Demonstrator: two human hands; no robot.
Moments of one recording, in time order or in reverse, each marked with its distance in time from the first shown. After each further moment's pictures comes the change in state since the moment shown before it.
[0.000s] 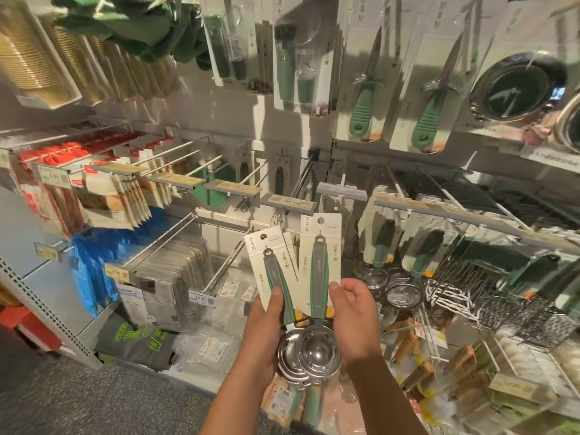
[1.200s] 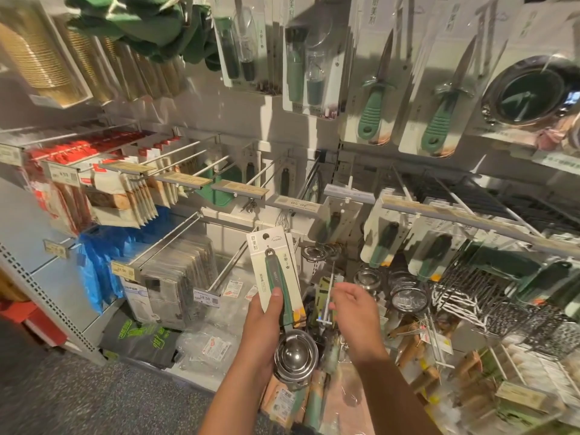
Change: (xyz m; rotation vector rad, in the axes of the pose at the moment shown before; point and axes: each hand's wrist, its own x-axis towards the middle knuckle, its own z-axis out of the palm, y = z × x) left_hand 0.007 -0.001 -0.012 0.092 0.060 0.049; right_hand 0.030 0.018 -0.005 -0.171 -0.007 0.171
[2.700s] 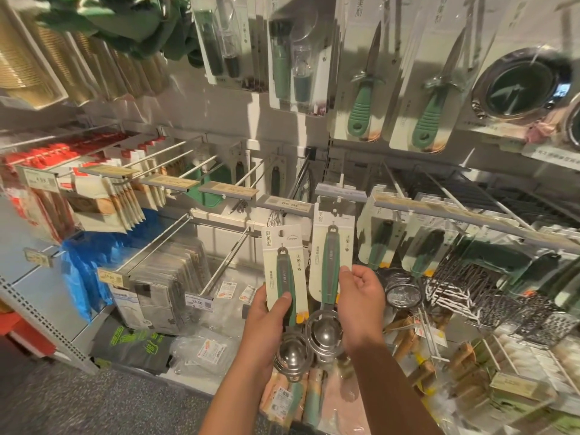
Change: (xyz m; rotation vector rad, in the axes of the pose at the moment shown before) left_hand -0.004 0.012 0.010 0.011 -0.107 0.009; right_hand -0.002 -0.027 0.003 0.233 0.154 -0.136
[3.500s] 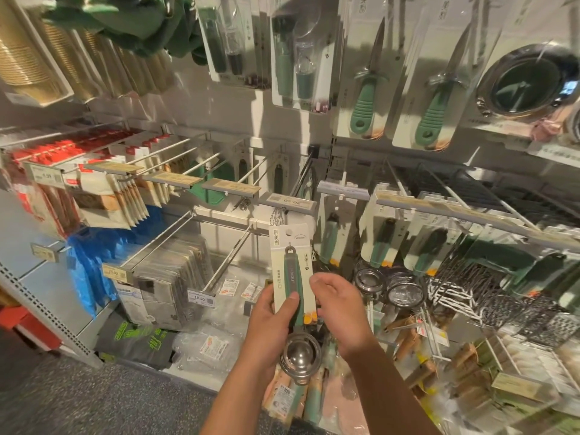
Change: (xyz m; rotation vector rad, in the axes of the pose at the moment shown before) left_hand -0.001 -0.004 0.003 0.053 -0.003 0.025; right_hand -0.005 0.015 0.005 -0.151 -0.341 0.101
